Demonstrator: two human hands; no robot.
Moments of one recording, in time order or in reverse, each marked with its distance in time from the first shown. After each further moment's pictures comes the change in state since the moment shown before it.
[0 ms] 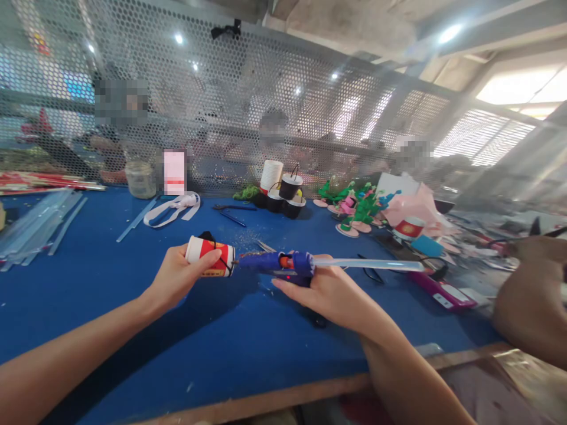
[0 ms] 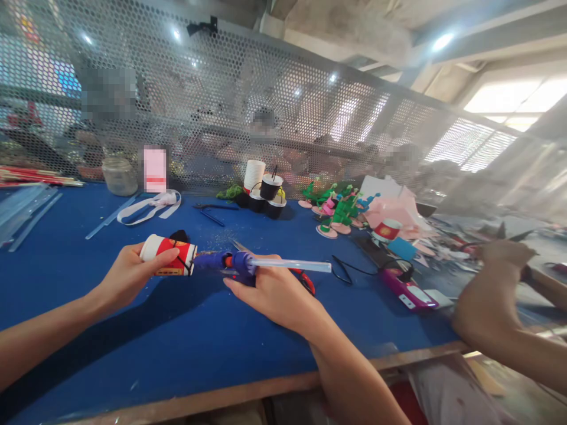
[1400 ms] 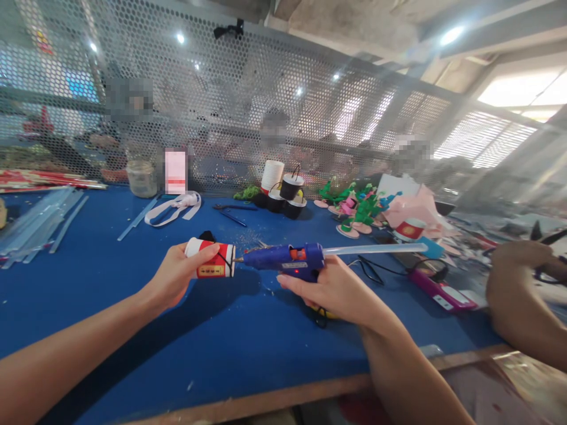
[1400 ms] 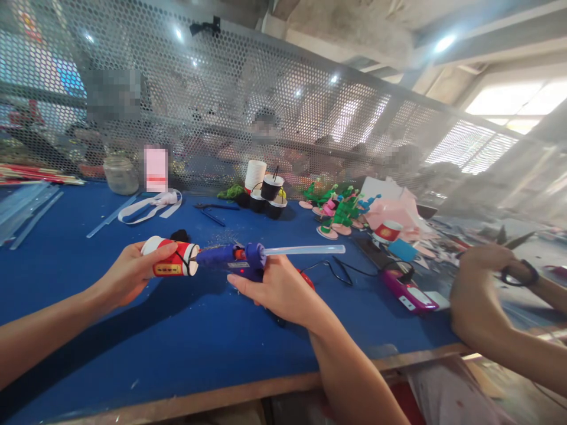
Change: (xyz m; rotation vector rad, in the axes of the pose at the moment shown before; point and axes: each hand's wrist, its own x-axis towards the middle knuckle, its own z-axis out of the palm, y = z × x) left_hand -0.001 0.005 0.000 -0.204 -0.026 -0.148; right_hand 0.002 -0.003 -0.004 0.321 -0.060 0.293
